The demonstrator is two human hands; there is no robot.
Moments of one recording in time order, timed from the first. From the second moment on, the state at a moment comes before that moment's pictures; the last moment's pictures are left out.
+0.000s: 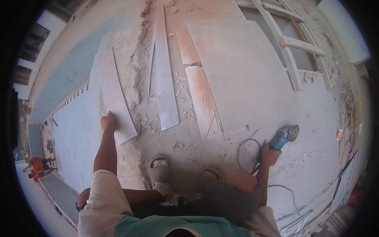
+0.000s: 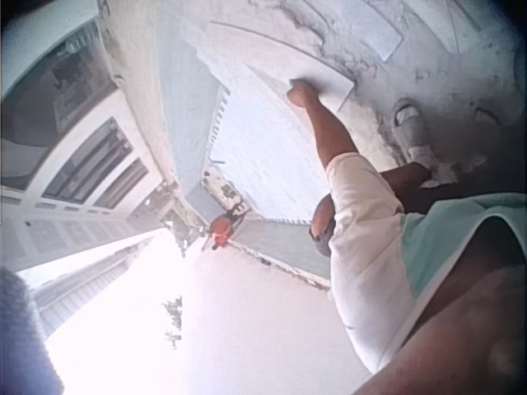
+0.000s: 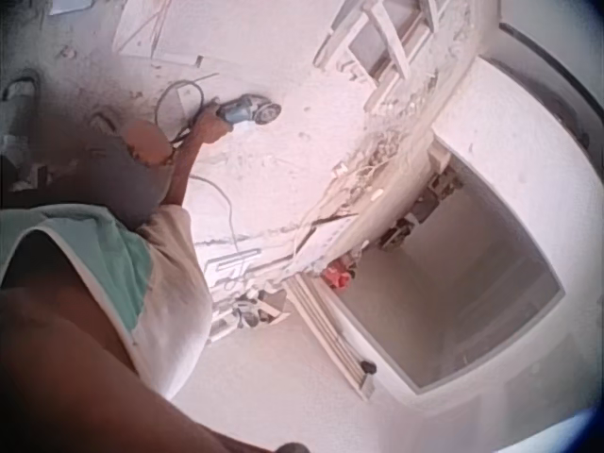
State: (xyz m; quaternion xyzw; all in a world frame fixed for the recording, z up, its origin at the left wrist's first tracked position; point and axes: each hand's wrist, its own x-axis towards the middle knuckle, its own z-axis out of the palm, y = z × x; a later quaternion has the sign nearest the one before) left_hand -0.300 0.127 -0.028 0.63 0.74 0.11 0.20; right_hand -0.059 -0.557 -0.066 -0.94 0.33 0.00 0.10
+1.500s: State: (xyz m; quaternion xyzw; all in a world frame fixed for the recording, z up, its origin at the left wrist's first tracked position) left_hand 0.029 -0.164 -0.022 0.58 0.40 0.00 0.71; right_hand -0.064 -0.549 -0.036 -0.91 0.37 0.02 0.20
